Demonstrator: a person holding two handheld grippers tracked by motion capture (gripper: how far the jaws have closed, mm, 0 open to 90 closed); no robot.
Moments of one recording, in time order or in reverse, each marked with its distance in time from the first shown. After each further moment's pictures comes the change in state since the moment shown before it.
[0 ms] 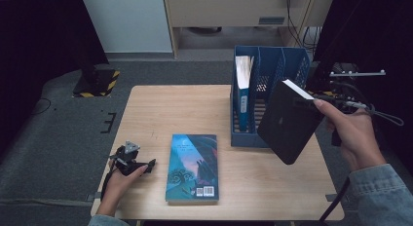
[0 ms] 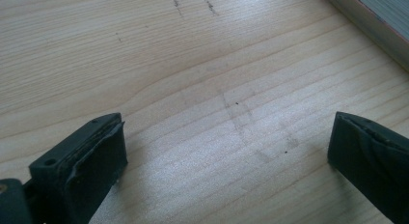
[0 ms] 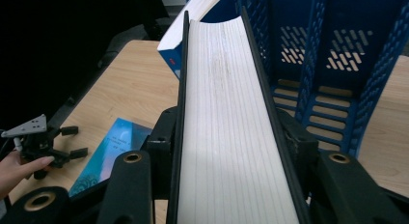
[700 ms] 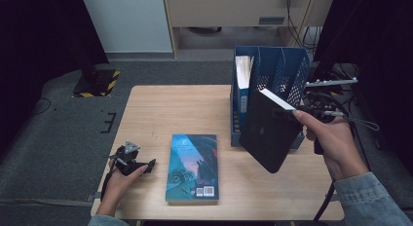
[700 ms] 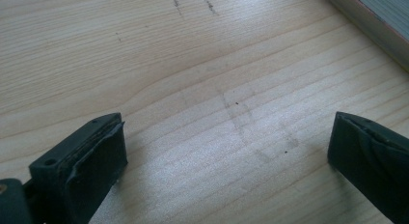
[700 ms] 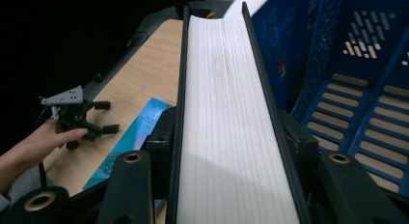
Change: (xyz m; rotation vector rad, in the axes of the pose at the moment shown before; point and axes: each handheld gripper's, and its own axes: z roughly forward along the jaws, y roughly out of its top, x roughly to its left) left arm 0.000 0.000 0.000 0.000 0.000 0.000; right arm 0.039 -0.016 0.022 0.045 0.112 -0.078
